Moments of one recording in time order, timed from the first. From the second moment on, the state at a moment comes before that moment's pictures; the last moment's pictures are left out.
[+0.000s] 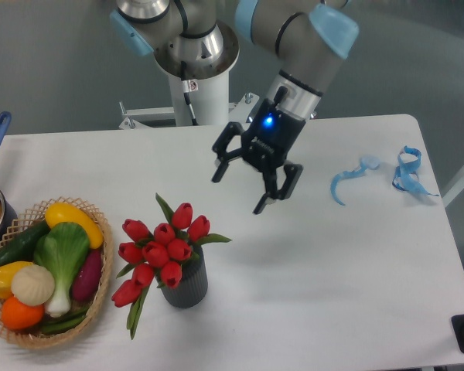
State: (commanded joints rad) arm 2.64 -1.70 -1.89 -0.89 0.69 1.30
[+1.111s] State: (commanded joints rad) arm 2.51 -1.87 -1.81 -0.73 0.69 1.17
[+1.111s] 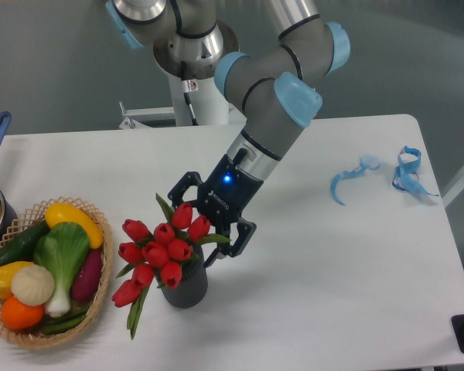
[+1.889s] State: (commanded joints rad) arm 2.49 -1.89 -1.79 -0.72 0.69 1.16
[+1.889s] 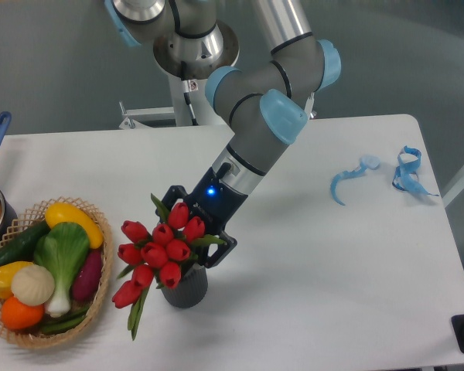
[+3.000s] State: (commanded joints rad) arm 2.51 -1.77 -1.65 -0.72 0.61 0.89
